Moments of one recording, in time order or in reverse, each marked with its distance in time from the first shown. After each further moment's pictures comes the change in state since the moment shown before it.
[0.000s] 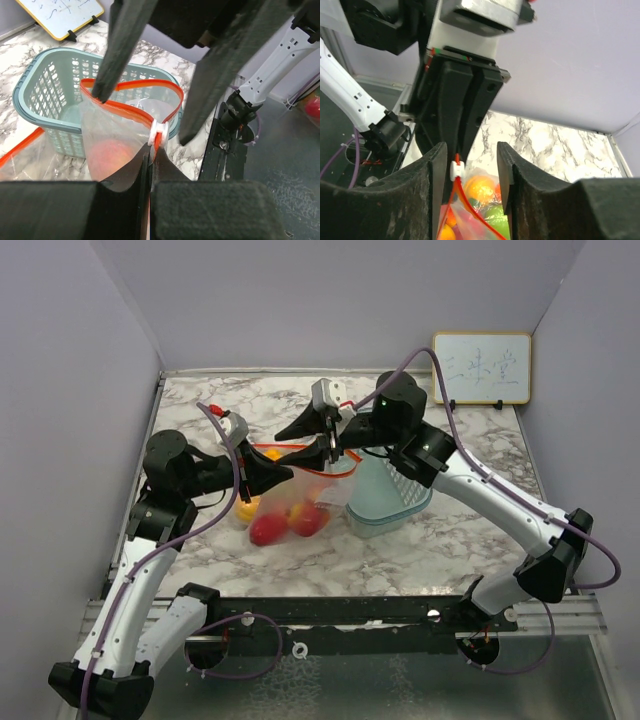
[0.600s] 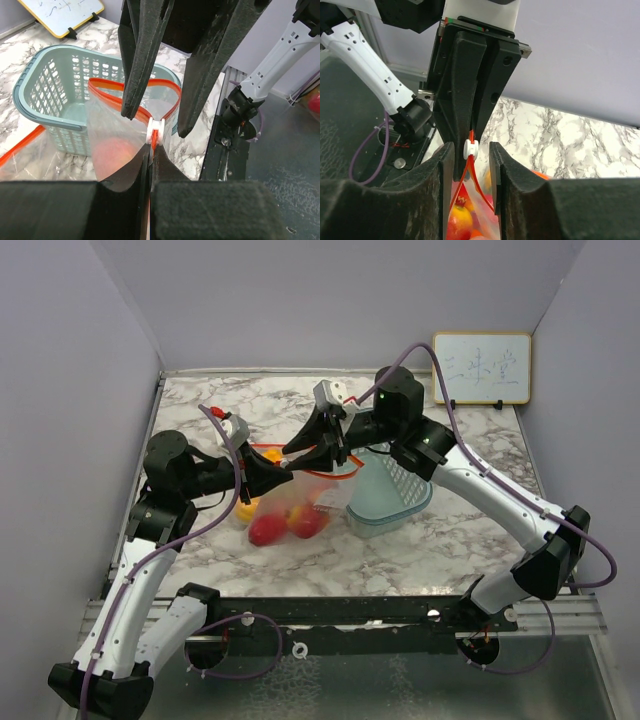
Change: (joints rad) left arm 0.000 -0.007 0.000 -0.032 0.001 0.032; right arm -0.053 0.031 0.002 -0.072 -0.165 0.013
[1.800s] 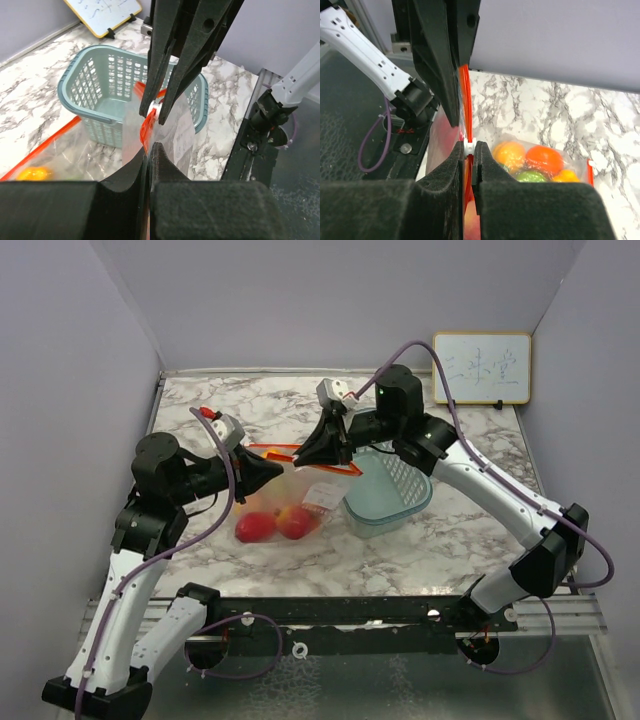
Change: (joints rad) left arm -0.006 -0.038 0.090 -0.160 -0.146 0.093; right arm -0.058 0.016 -0.008 -0.093 -0.006 0.003
